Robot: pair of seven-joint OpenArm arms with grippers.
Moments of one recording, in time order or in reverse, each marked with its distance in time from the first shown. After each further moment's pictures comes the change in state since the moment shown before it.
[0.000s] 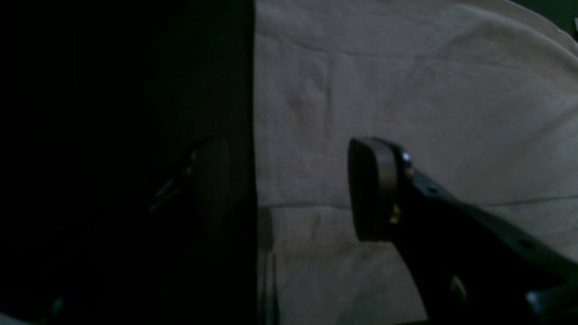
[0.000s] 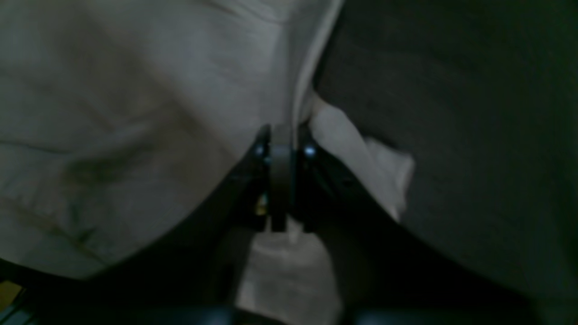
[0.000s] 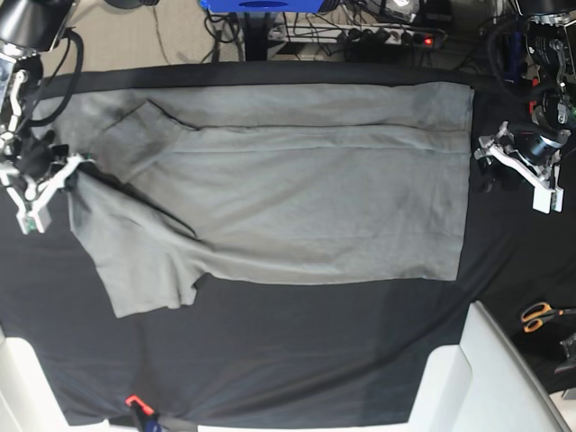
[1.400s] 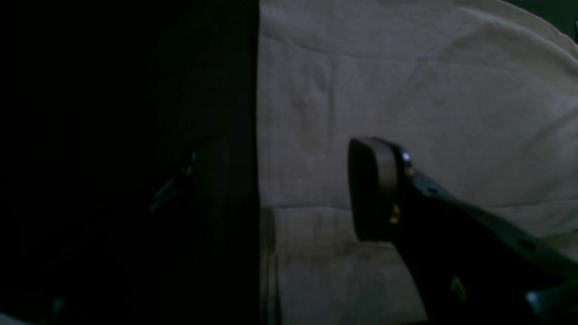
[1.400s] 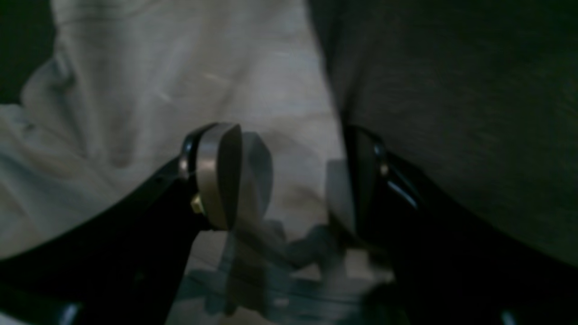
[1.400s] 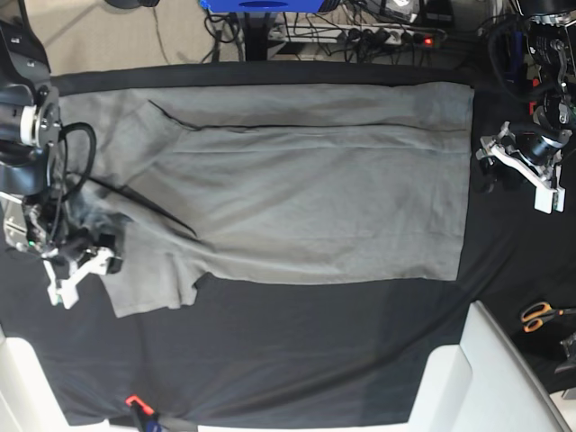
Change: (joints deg) left arm 0.0 -0.1 -0.4 -0.1 0.0 0.0 0.0; right arm 35.6 5.8 -18.2 -64.0 0.3 -5.8 34.8
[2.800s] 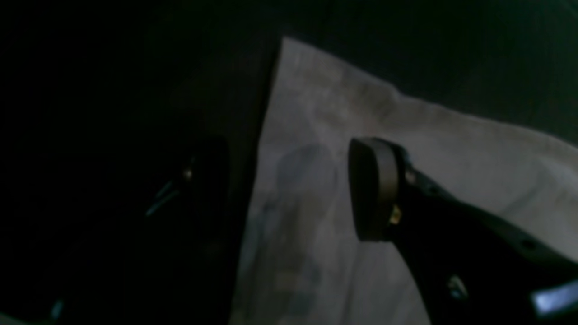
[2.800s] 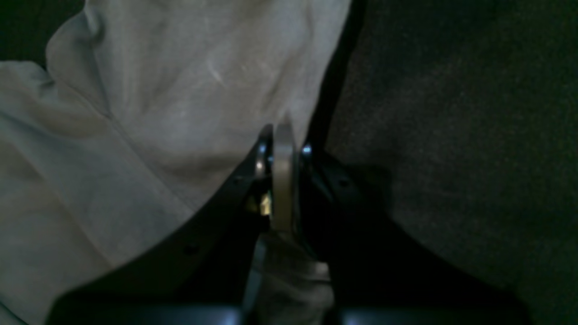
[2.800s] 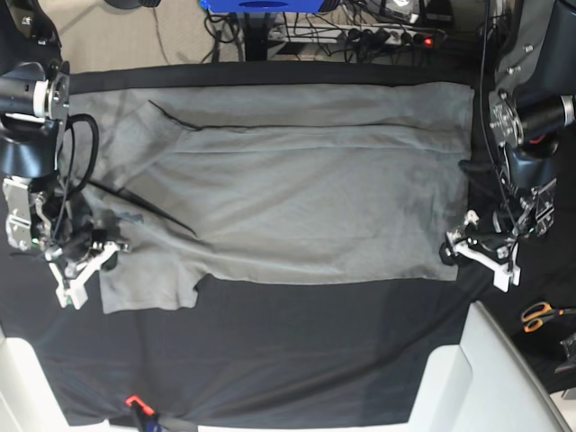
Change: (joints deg) left arm -46.8 1.5 9.1 -65.4 24.3 -0.7 -17.3; right arm -5.6 -1.1 0.1 14.1 -0.5 0.5 -6.5
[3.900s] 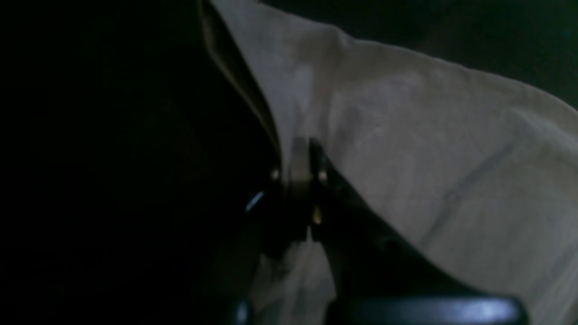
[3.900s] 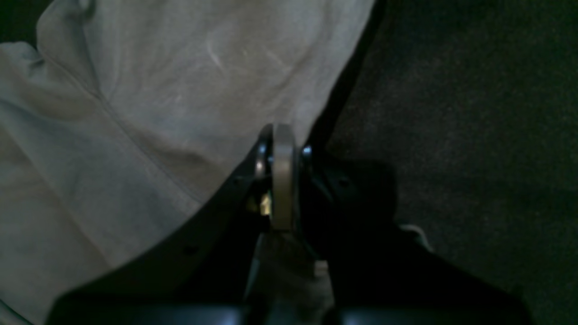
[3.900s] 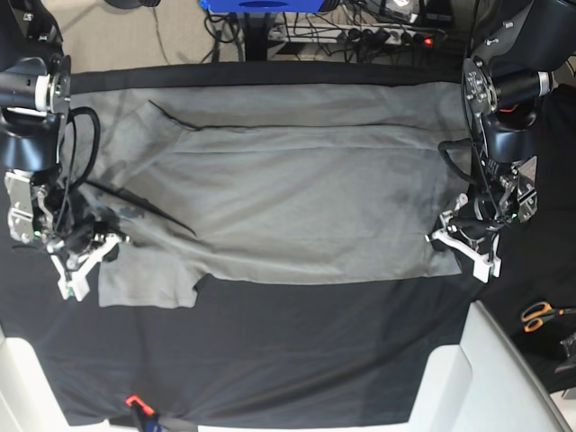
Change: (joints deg) left arm 7.3 4.5 -0.3 10.4 -1.7 -0.2 3.4; right arm -1.3 -0.2 0.0 0.1 0.0 0.0 0.0
